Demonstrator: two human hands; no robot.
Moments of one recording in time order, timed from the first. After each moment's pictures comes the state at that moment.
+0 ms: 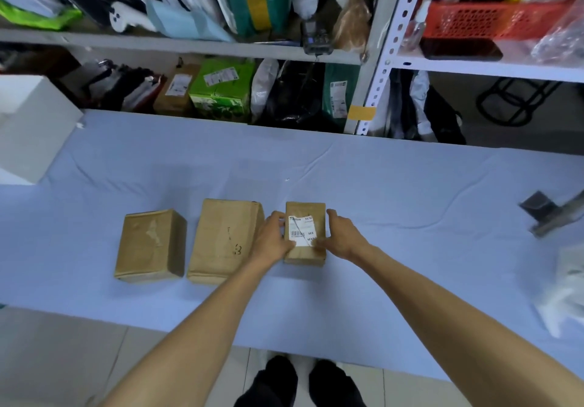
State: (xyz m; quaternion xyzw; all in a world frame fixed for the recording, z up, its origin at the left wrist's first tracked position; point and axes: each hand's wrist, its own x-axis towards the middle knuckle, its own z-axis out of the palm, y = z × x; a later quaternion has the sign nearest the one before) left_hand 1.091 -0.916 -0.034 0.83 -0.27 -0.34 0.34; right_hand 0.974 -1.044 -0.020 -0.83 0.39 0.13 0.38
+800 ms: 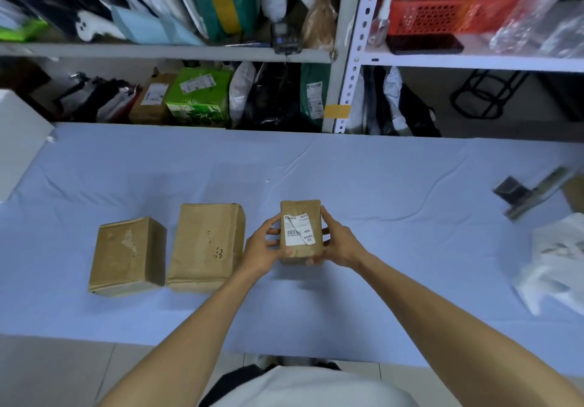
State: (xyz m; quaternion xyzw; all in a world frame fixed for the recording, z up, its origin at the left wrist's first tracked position) left_hand 1.067 -0.910 -0.058 0.74 -0.26 -0.40 0.48; right_hand 0.928 -1.046 -0.031 -0.75 0.38 0.06 0.54
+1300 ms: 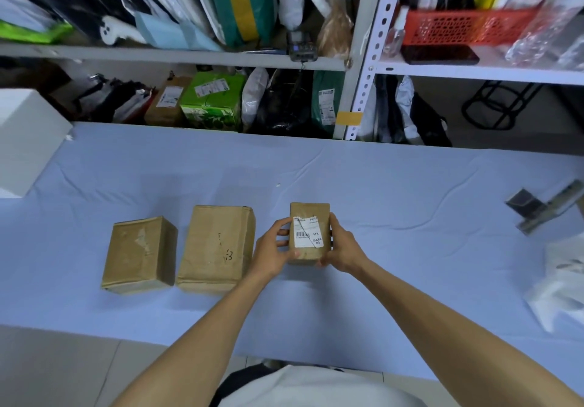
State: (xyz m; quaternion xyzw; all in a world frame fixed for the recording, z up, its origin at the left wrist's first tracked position) left_hand 1.068 -0.911 -0.056 0.74 -0.27 -0.38 0.48; right_hand 0.943 -1.037 -0.029 -0.73 0.41 0.05 0.54
